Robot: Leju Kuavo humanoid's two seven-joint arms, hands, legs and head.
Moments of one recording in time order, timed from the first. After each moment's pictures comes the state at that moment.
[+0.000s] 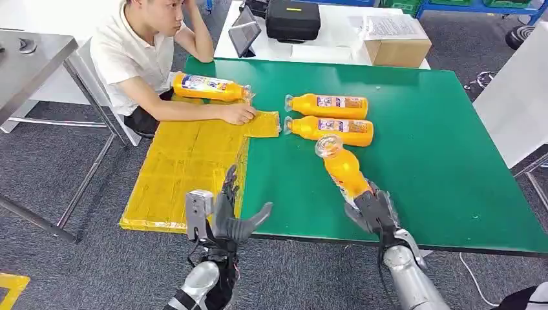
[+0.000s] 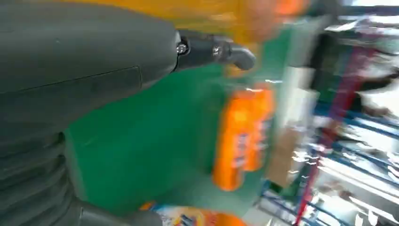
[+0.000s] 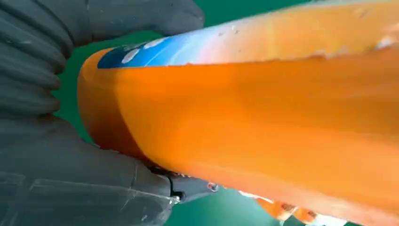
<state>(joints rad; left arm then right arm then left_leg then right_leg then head) -0.16 -0.27 -0.51 -1.13 0.61 0.43 -0.33 -0.26 -0.07 0.12 -0.91 0.44 -0.16 -0.44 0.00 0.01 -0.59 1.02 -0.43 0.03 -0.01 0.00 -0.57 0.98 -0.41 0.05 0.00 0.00</state>
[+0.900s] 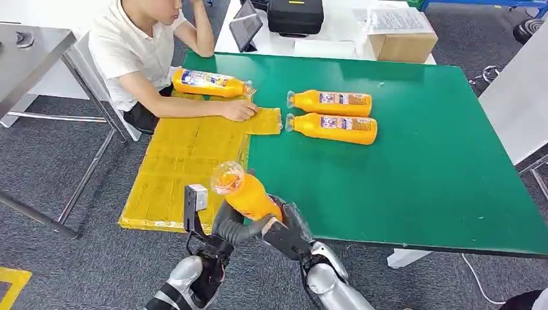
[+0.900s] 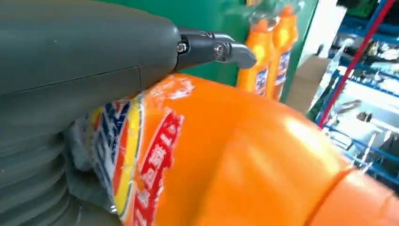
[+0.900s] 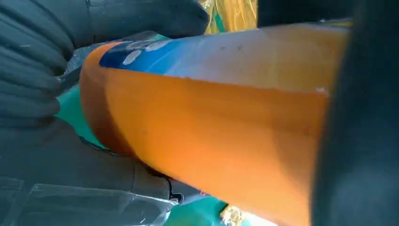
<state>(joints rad) -0.19 -0.19 -0.51 -1.14 0.66 0.11 -0.27 -0.25 0.12 0.59 -0.96 0.40 -0.18 -0.44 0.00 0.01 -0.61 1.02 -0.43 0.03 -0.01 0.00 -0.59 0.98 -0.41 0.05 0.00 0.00</state>
